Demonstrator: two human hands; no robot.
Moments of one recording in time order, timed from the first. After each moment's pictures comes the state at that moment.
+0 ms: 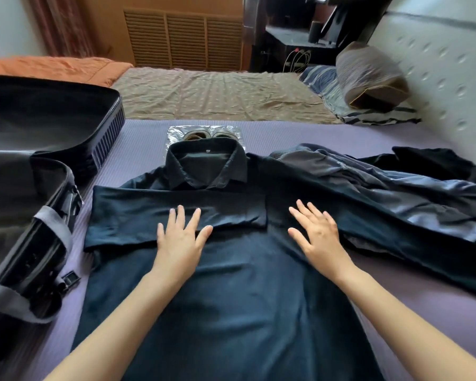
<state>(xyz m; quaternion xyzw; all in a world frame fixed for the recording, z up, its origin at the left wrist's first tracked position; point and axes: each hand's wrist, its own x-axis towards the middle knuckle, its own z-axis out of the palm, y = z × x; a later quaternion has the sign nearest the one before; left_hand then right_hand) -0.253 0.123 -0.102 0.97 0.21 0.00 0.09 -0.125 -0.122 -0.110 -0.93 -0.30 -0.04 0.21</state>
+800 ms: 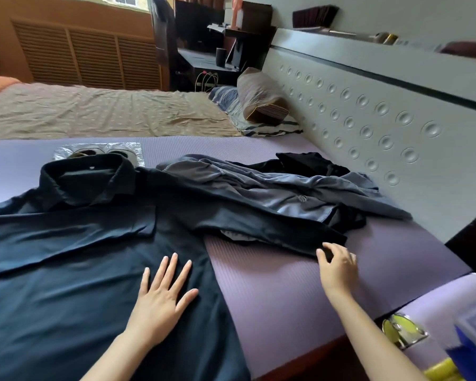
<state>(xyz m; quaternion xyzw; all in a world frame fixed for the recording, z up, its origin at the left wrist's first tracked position) -0.247 -0.047 -0.162 0.99 0.01 -0.06 0.10 -0.130 -0.385 -0.125 -0.93 0.13 -0.21 0.28</state>
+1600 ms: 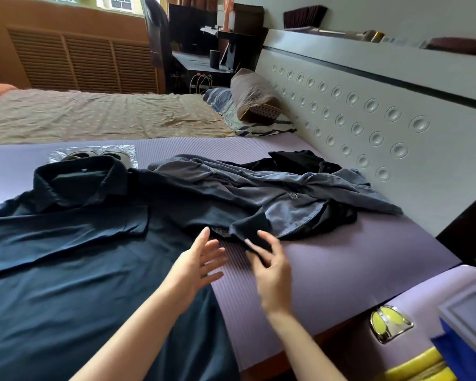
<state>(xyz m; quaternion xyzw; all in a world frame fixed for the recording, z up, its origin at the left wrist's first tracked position) -0.220 -0.131 -0.061 0.55 0.20 -0.10 0.81 -0.203 -0.279 -0.096 -0.79 -0.03 -0.12 0.60</state>
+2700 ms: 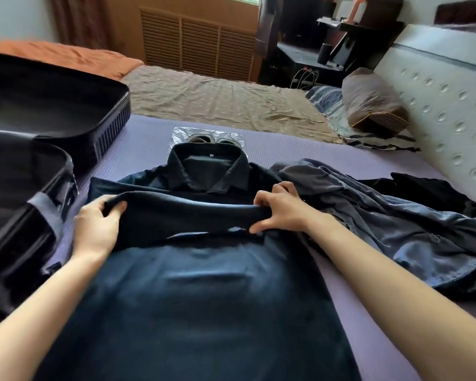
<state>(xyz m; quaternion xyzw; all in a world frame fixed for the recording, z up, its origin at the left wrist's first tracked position) -0.283 0.209 -0.084 0.78 0.35 0.33 0.39 -0.070 -0.048 -0.042 -0.90 -0.42 0.10 0.09</state>
